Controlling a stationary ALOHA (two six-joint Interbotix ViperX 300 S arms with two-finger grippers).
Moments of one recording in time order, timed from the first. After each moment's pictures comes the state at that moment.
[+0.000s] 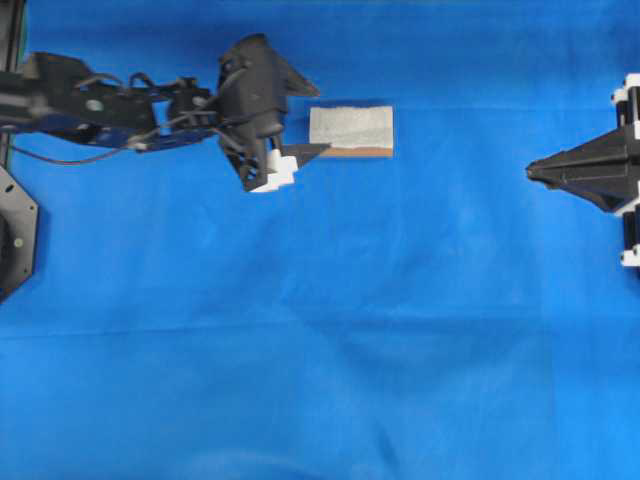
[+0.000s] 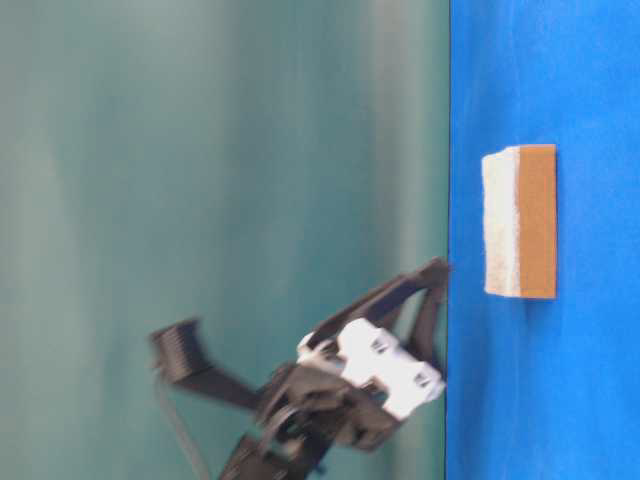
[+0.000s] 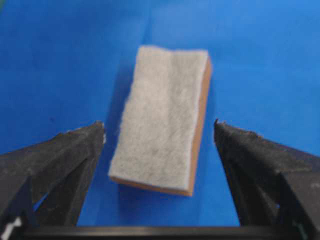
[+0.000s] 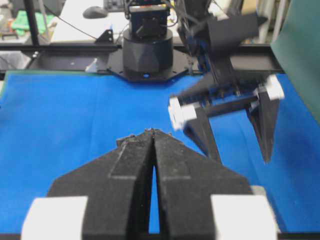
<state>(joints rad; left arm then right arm) 0.28 0.11 0.69 -0.02 -0.34 0.22 -0.04 -0.93 1.15 0.00 -0.20 0.00</state>
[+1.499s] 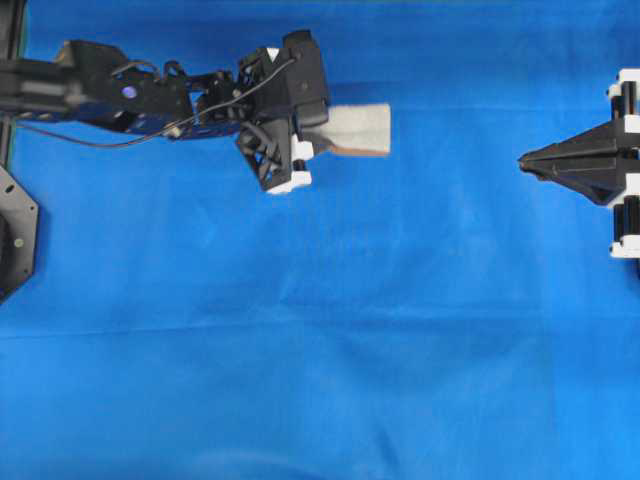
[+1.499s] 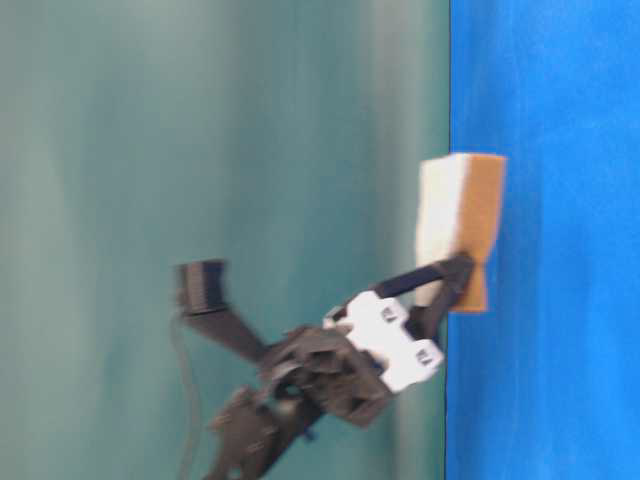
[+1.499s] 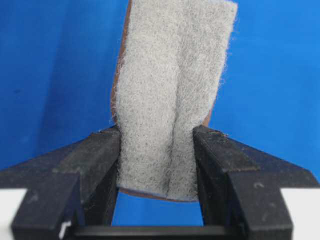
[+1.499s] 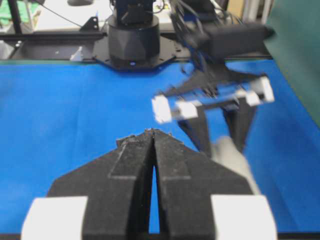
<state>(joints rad) 0.25 0.09 0.58 -0.03 -0.01 0.14 -0.07 -0.90 1.15 0.00 -0.20 0.00</state>
